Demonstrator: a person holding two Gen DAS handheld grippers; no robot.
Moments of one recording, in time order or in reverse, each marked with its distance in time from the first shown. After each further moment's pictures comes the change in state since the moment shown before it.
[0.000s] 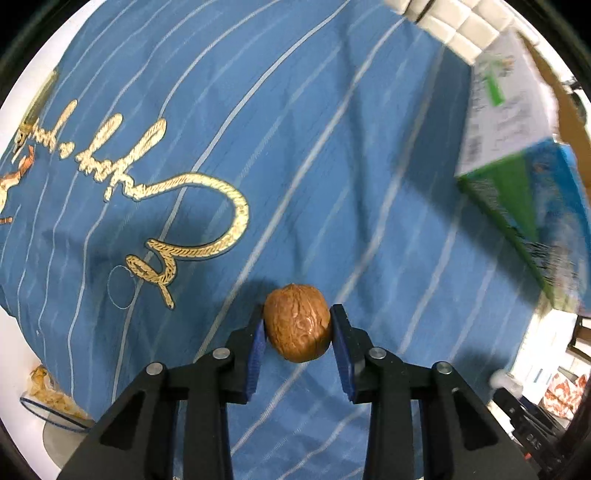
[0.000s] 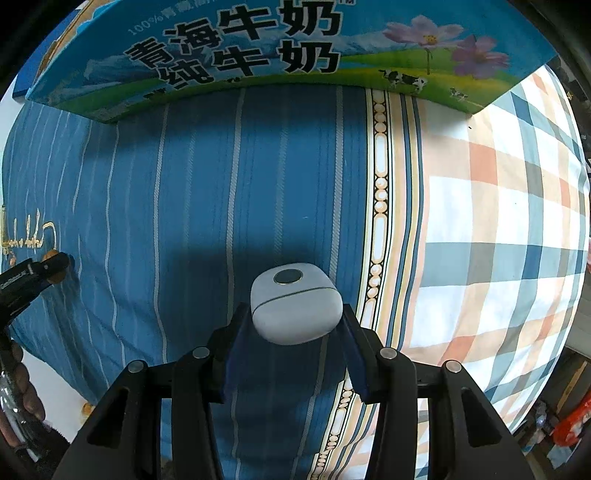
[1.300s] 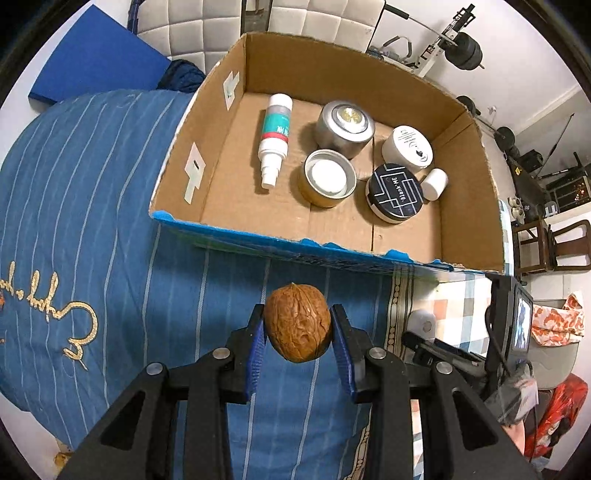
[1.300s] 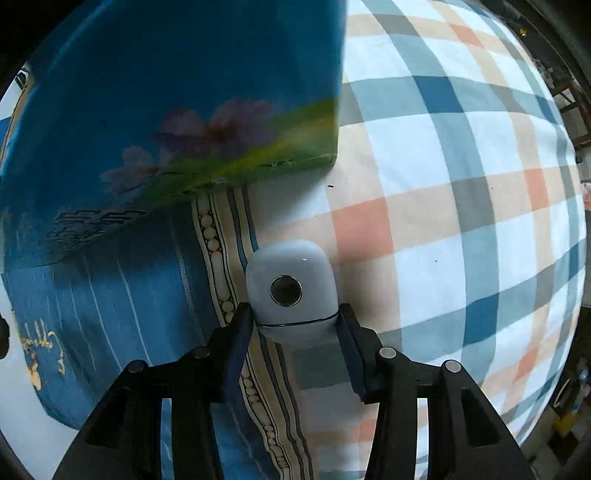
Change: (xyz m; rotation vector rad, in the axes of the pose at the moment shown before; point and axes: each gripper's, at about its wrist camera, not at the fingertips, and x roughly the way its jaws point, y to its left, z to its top) left arm -0.070 -0.198 -0.018 0.353 -0.135 -0.132; right arm 0.003 -0.105 0.050 0.251 -0.070 0.068
